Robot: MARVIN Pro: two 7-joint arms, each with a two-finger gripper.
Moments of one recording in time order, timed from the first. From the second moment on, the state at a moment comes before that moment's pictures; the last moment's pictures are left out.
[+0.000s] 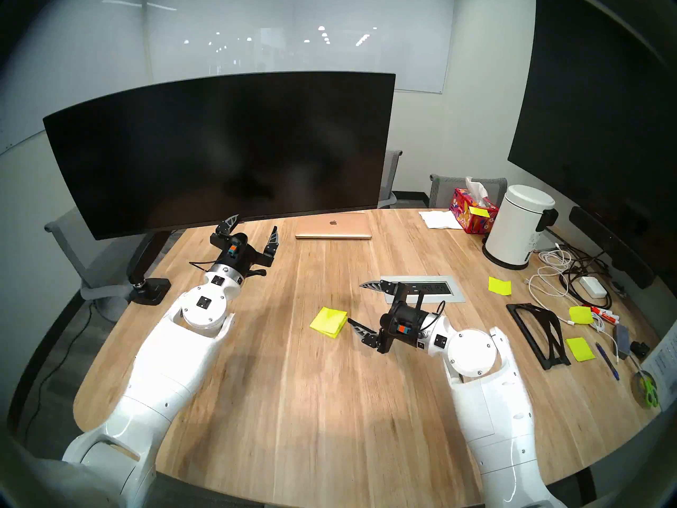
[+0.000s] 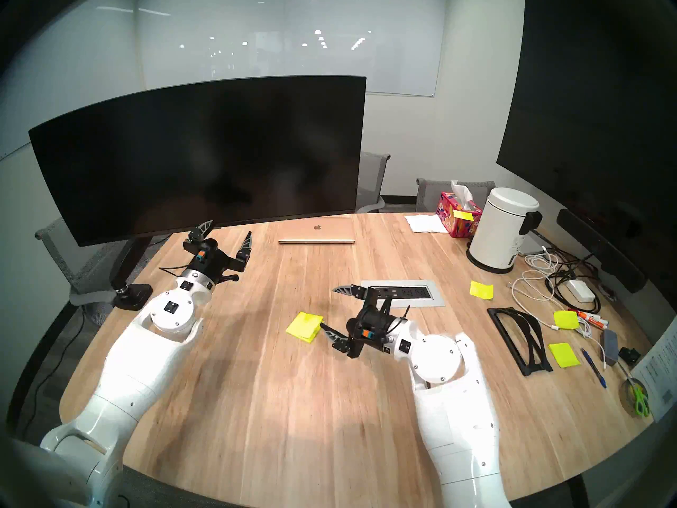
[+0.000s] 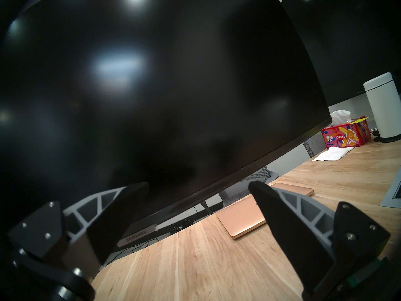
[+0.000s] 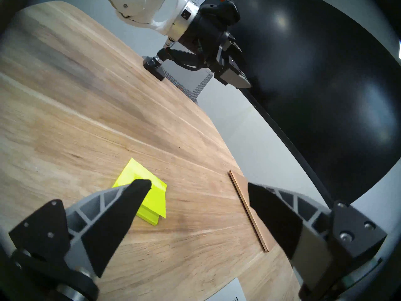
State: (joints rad) left arm 1.30 -1.17 -1.35 -1.40 -0.05 -0.23 0.03; right arm -1.54 -1.50 1.58 -1.67 -0.68 -0.49 0.84
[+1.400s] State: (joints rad) left arm 1.30 -1.17 -1.35 -1.40 -0.05 -0.23 0.03; right arm -1.48 -1.49 1.55 -1.58 -0.80 -0.59 0.79
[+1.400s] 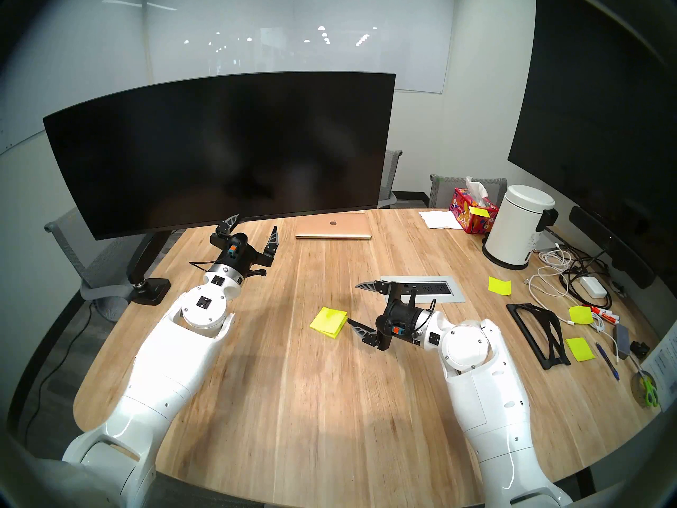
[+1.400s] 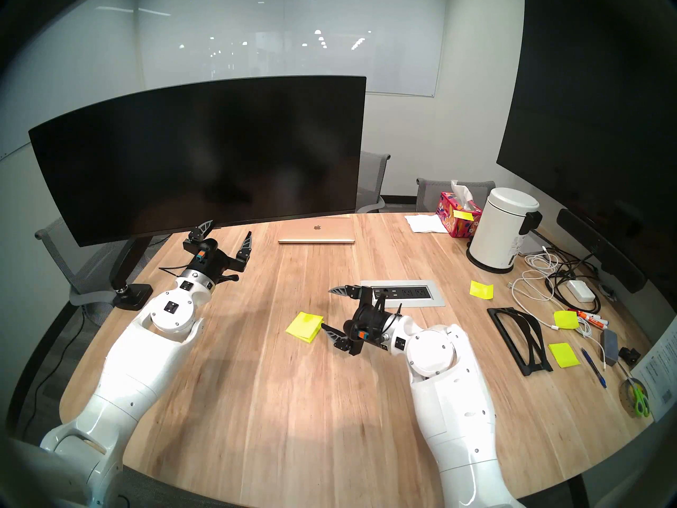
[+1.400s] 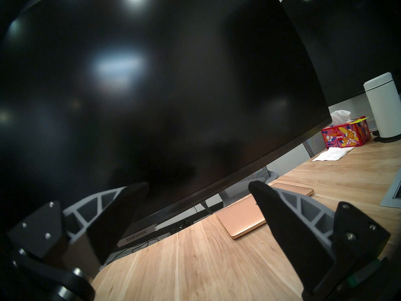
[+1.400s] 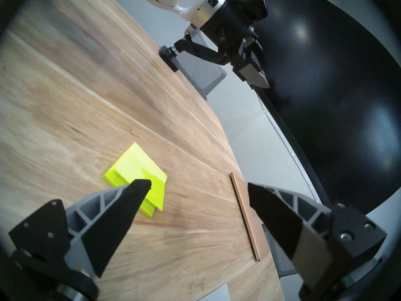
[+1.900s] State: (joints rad) left arm 1.30 -1.17 -1.35 -1.40 -0.05 -0.23 0.03; right arm -1.47 -1.49 1.54 -1.58 -0.86 -0.63 0.76
